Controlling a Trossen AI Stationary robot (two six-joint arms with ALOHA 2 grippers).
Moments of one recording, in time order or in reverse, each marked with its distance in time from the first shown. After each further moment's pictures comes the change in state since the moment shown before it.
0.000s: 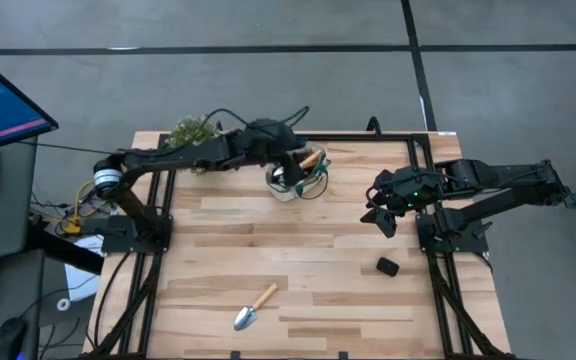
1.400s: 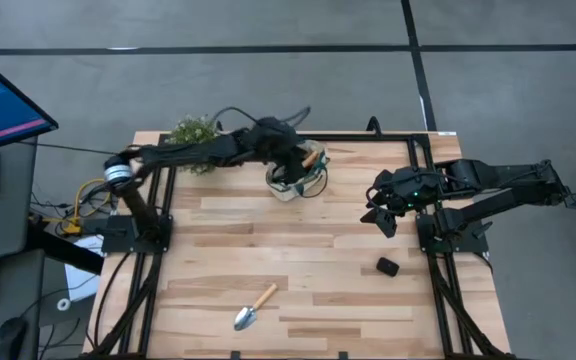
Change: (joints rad) left arm 0.066 0.112 -0.019 0.051 0.097 -0.061; right arm 0.001 0.000 0.000 -0.001 0.000 -0.002
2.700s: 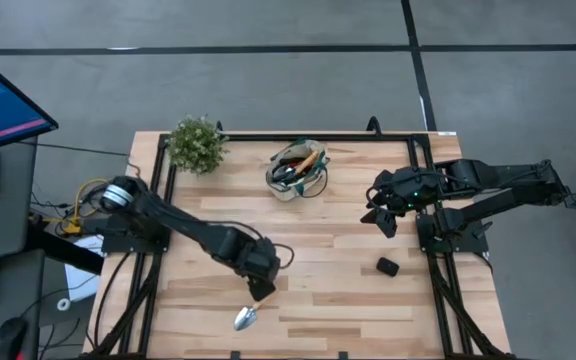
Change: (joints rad) left arm -0.762 -0.012 0.000 -0.761 -0.070 -0.838; right arm 0.001 0.000 0.000 -0.002 -0.005 -0.004
